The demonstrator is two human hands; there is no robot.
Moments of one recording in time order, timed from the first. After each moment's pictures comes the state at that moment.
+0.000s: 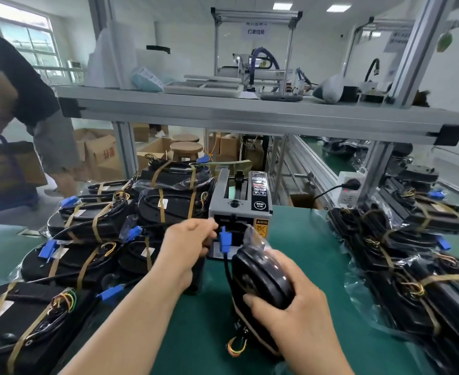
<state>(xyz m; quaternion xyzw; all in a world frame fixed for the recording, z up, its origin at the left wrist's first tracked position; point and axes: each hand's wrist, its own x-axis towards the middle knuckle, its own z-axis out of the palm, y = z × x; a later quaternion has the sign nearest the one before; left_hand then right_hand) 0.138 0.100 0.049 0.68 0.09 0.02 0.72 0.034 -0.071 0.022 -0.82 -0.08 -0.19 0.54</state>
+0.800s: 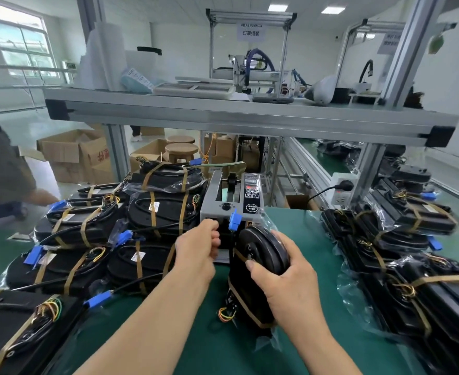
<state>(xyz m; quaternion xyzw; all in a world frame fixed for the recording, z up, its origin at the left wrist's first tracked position) 0.169 0.054 0.037 0.49 0.22 0.01 0.84 0.076 -0.080 0.026 -0.78 0.01 -0.20 0.60</state>
